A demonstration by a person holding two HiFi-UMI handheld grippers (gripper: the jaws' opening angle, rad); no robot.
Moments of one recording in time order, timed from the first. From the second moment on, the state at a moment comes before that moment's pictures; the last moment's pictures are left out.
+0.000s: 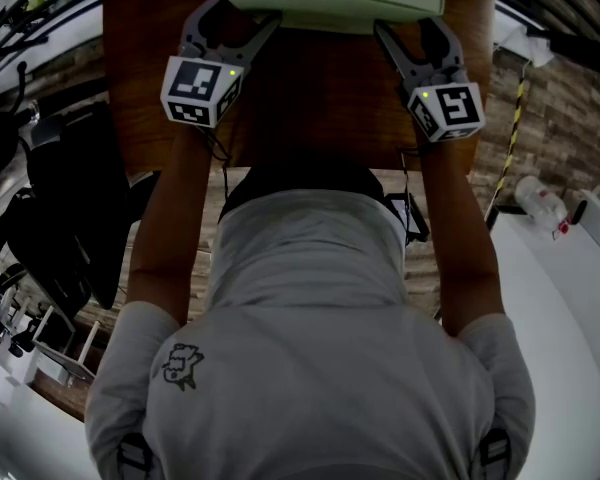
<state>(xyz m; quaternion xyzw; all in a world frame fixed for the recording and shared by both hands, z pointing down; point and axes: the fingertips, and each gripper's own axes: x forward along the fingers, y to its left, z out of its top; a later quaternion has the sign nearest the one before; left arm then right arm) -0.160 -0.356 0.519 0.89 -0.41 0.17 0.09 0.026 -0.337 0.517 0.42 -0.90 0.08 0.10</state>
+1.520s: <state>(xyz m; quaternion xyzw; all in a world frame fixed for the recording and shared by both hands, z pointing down) -0.186 -0.319 0.477 0.89 -0.42 0.15 0.07 0.048 -0.298 0.475 0.45 -0.88 0.07 0.10</state>
